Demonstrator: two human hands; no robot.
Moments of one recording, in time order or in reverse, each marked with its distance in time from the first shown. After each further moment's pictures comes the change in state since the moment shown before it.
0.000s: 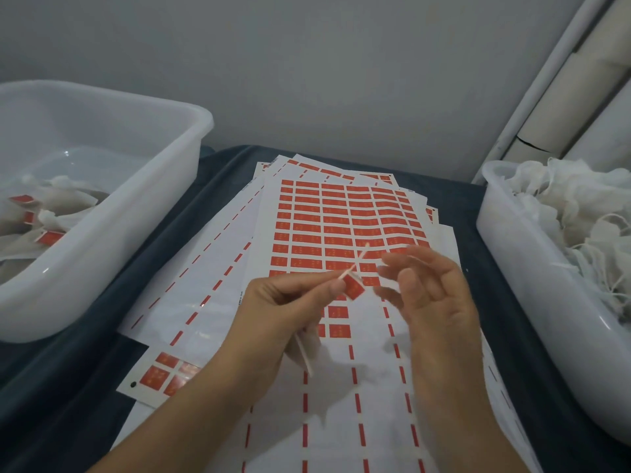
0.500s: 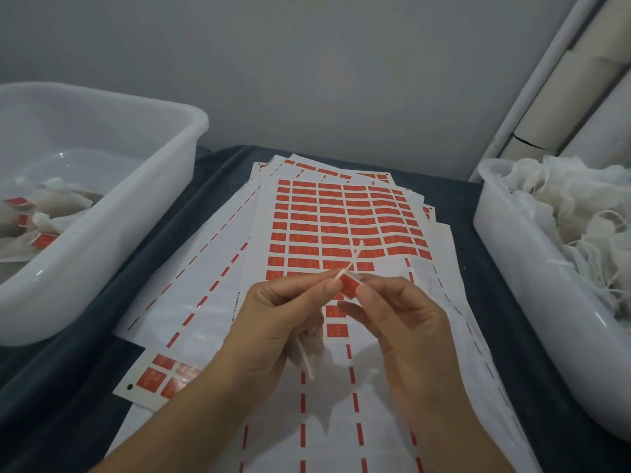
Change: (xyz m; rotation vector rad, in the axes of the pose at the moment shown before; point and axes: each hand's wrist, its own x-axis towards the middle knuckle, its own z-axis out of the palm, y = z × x) left_hand 0.000 -0.002 0.004 -0.084 -0.006 -0.005; right_hand -0.005 0.012 0.008 0.091 -0.140 0.073
